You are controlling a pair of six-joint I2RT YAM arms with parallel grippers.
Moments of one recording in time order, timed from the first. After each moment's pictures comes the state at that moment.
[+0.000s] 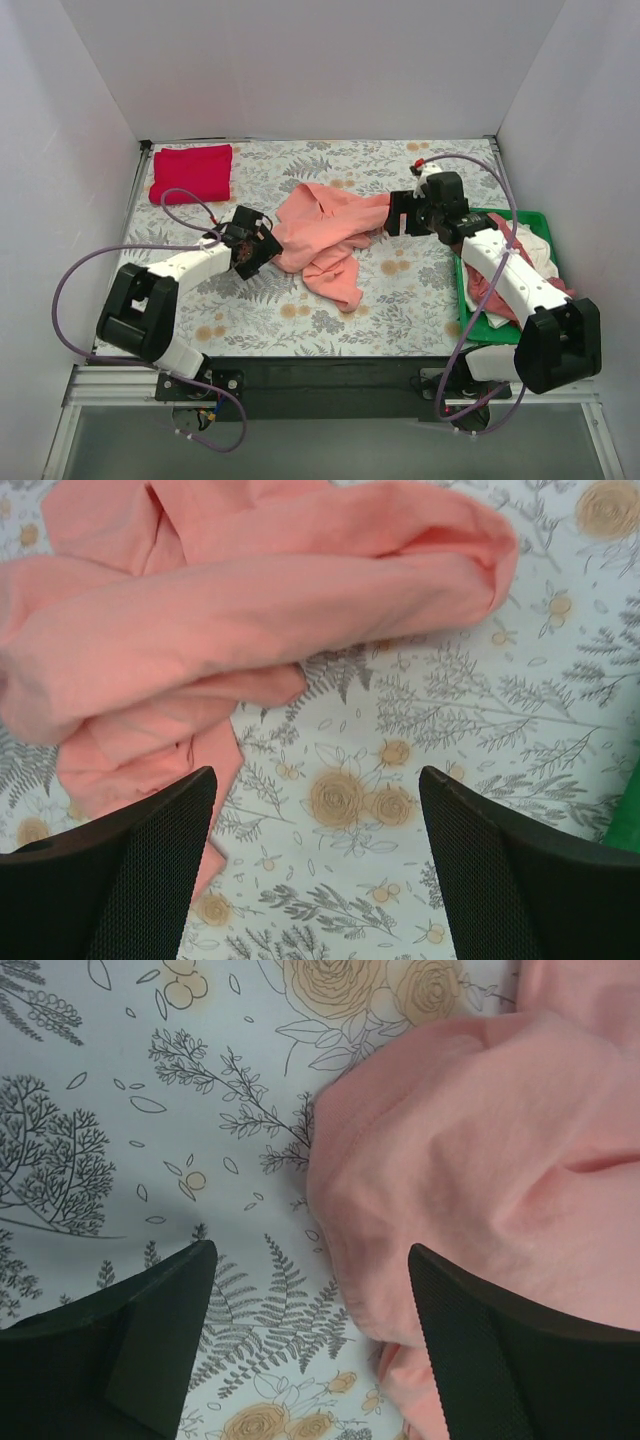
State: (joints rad) left arm -0.41 1.48 0.83 -0.36 -0.14 -1.02; right arm 0.34 1.34 1.05 -0.40 -0.11 0.21
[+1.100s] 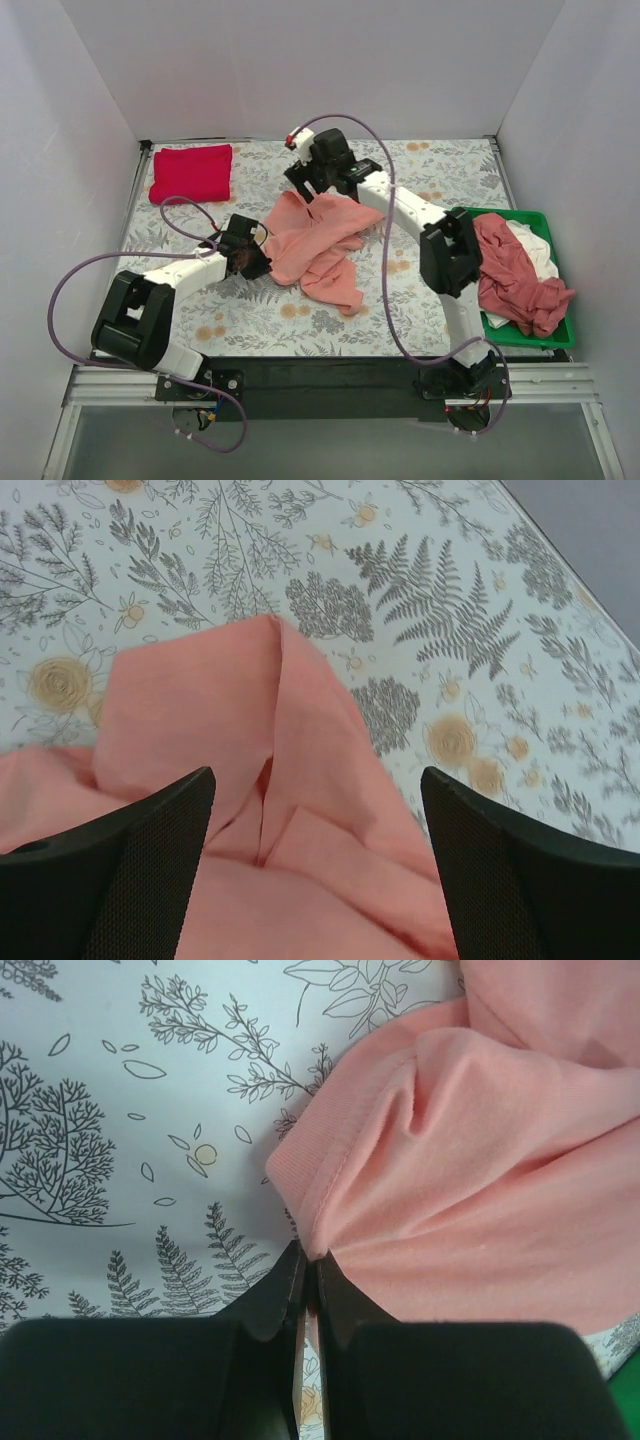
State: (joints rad) left arm -0.39 1.48 0.74 -0.28 -0.04 -0.95; right arm 0.65 2.05 1.81 -0.36 -0.09 -0.22
